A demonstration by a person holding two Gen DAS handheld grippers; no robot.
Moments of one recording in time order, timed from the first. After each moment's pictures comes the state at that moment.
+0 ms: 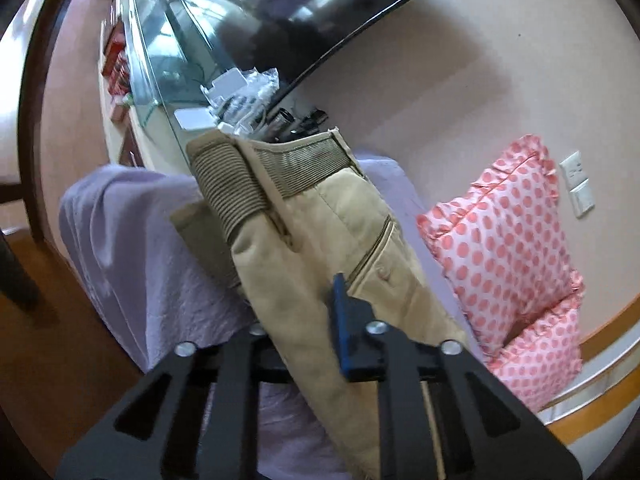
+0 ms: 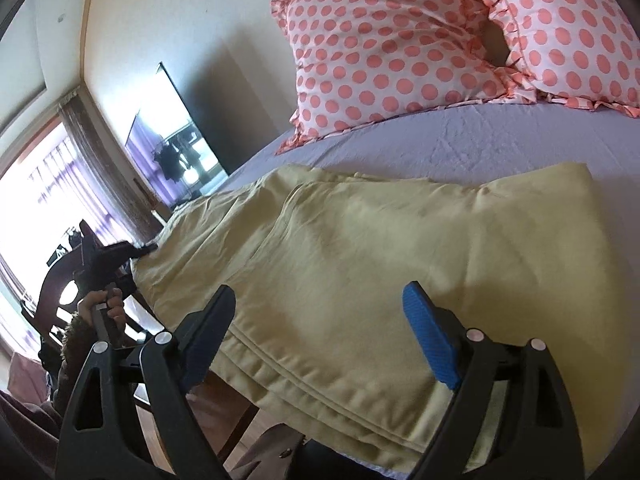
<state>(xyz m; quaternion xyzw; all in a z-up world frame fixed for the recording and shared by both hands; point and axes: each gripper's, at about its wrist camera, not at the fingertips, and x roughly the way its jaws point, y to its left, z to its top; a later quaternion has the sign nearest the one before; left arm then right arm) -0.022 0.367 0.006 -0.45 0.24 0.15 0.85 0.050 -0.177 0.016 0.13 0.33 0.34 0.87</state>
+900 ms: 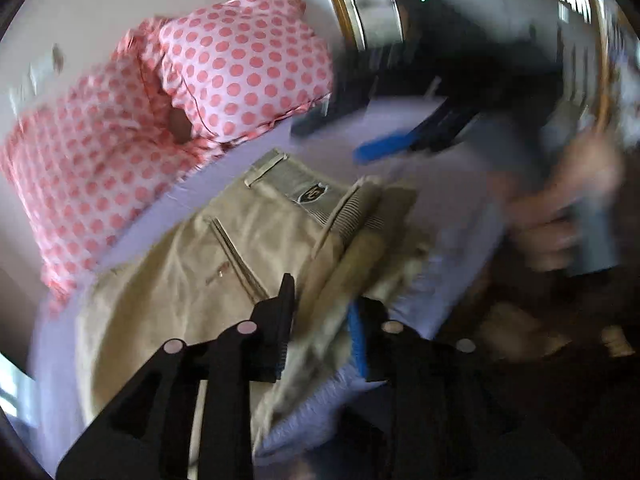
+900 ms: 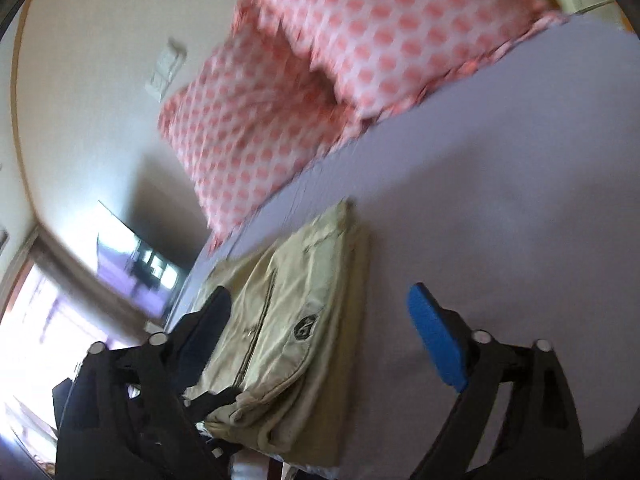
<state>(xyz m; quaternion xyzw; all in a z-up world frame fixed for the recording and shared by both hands) -0.026 -0.100 0.050 0.21 0.30 -0.31 0.88 0.083 -0.337 0.007 0.30 0.36 0.24 0.85</state>
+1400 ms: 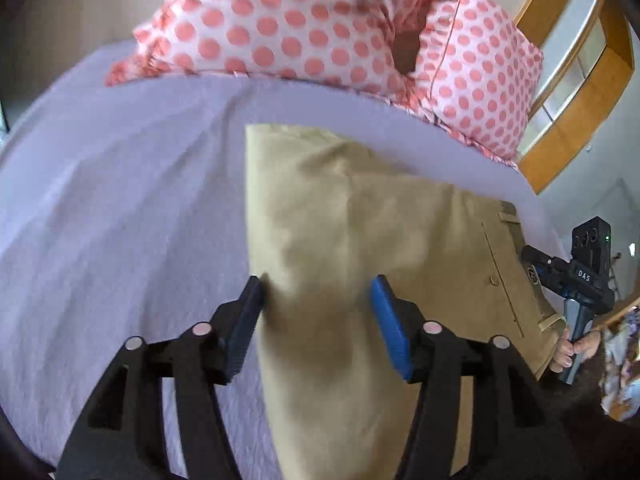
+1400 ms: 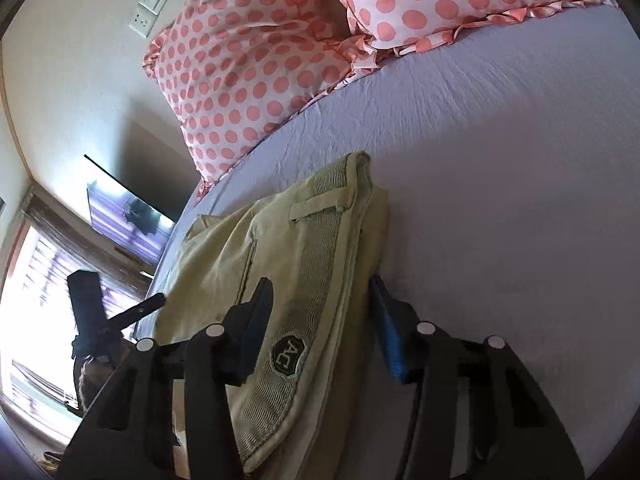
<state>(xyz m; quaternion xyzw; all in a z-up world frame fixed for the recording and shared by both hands) 0.117 0.103 0.037 -0.11 0.46 -0.18 0.86 0.122 -0.314 -0.011 0.26 0.42 0.27 0.82</state>
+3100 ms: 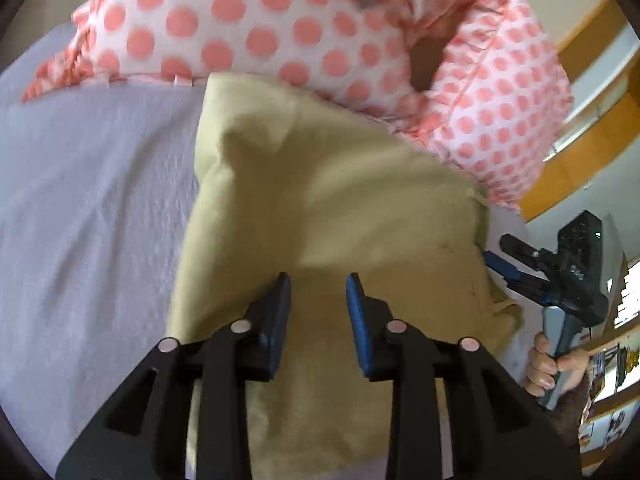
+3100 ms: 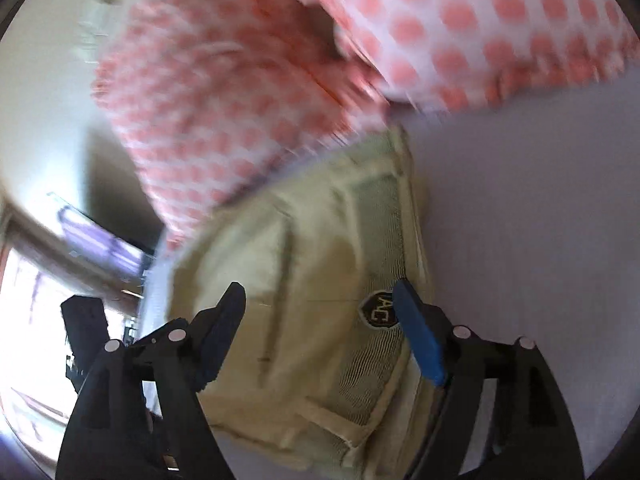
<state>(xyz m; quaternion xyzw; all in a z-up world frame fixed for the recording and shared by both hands) 0.239 0.066 0.017 -0.17 0.48 -0.18 0.84 0.275 -0.299 0.004 0.27 0.46 0.21 0.82</state>
